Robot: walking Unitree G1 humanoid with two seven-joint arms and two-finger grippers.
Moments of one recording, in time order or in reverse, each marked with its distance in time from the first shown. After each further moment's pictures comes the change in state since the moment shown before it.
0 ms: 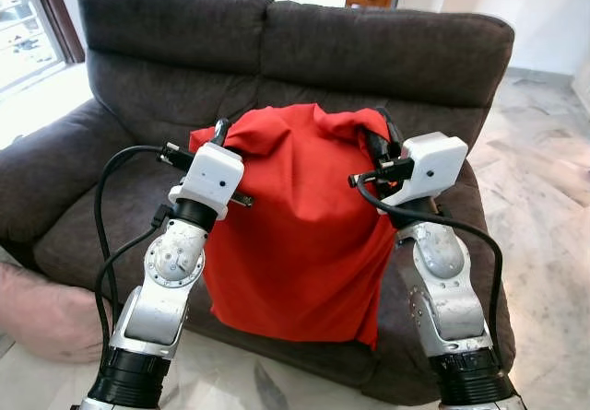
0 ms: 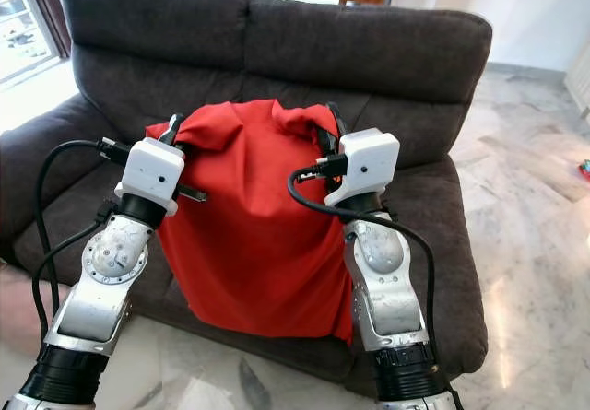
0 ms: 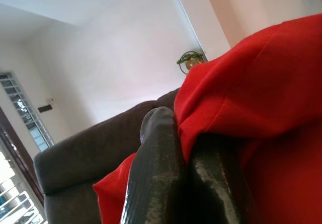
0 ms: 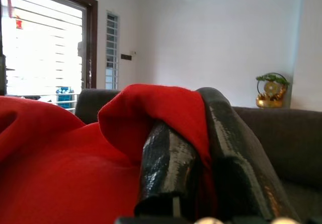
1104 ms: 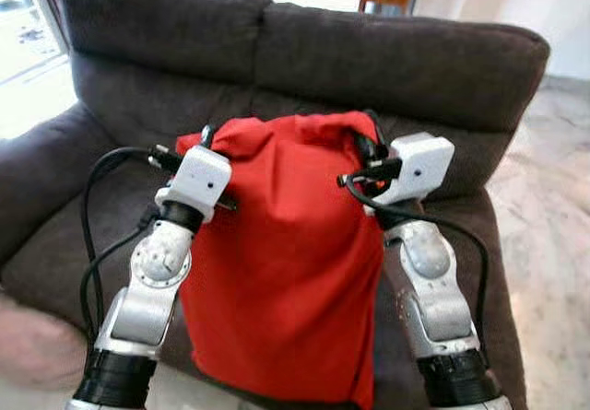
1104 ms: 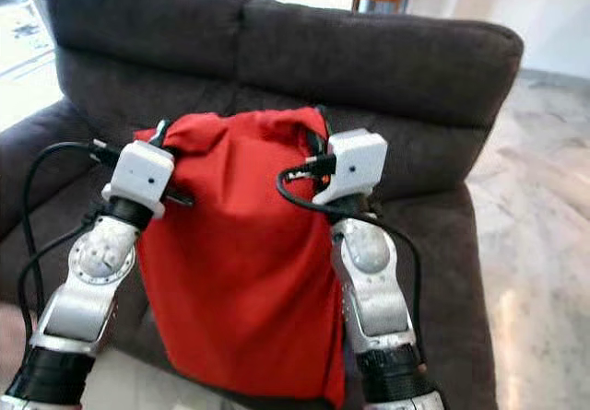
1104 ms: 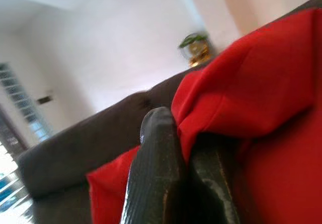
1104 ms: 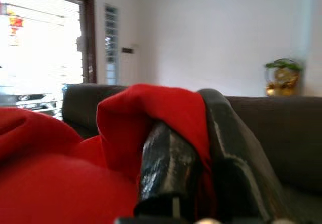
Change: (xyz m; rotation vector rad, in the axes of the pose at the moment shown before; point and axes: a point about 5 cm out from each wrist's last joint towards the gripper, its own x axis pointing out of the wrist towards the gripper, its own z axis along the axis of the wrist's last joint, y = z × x) left arm -0.003 0.008 -0.008 0.026 0.041 0.000; right arm 0.000 0.005 -0.004 0.032 0.029 -0.022
